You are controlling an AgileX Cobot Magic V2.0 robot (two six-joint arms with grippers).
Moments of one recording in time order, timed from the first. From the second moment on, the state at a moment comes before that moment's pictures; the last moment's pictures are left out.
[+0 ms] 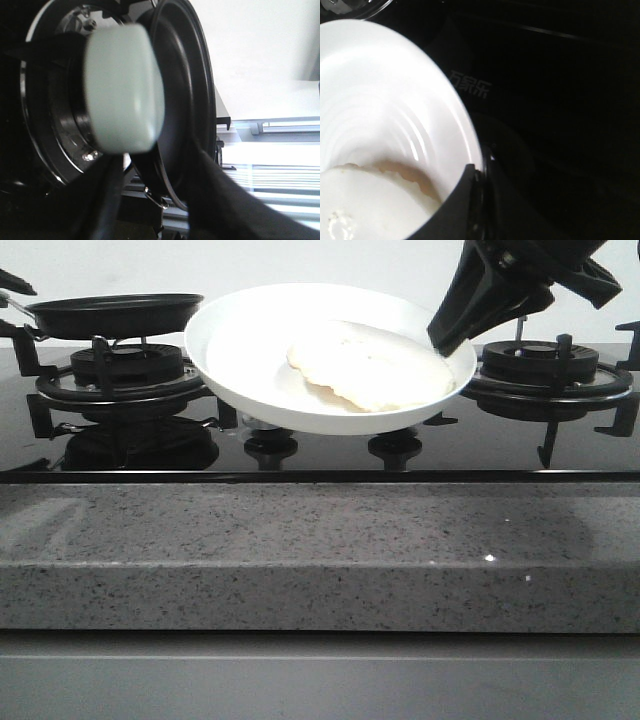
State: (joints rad) left arm 0.35 1.87 -1.30 -1.47 1.17 0.67; right arm 0.22 1.53 -1.19 0.65 0.69 -0.38
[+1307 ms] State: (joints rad) left arm 0.25 1.35 -1.12 -1.03 0.84 0.74; right arm 0.22 1.53 -1.19 0.65 0.69 -0.38
